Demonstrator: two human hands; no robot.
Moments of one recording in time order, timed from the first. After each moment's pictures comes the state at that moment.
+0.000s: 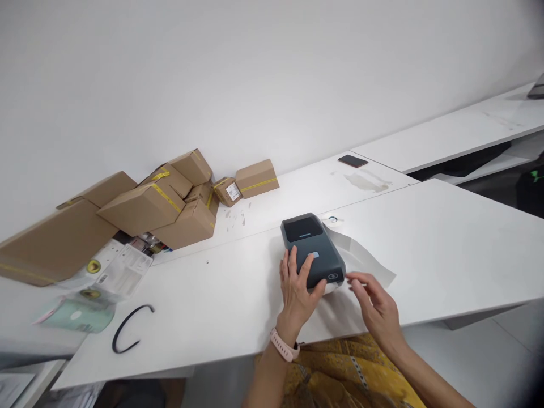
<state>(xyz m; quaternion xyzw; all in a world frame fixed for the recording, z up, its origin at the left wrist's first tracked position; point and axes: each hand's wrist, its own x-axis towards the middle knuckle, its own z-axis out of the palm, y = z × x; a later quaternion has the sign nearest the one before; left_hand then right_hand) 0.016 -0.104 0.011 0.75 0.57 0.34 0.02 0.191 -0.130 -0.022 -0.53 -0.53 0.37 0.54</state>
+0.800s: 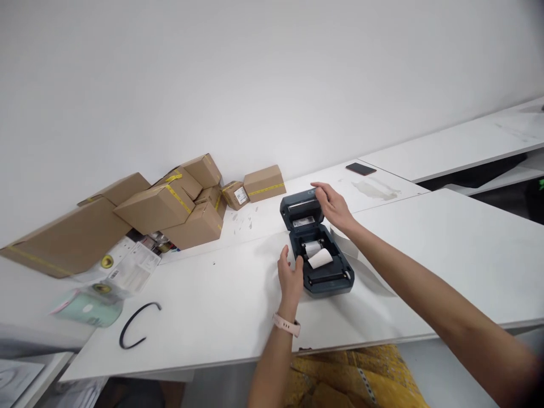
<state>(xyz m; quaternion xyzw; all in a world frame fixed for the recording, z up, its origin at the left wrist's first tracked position) -0.008 -0.060 -0.004 0.50 0.64 0.51 0.28 0.151 0.073 0.107 -0.40 -0.68 0.20 0.58</state>
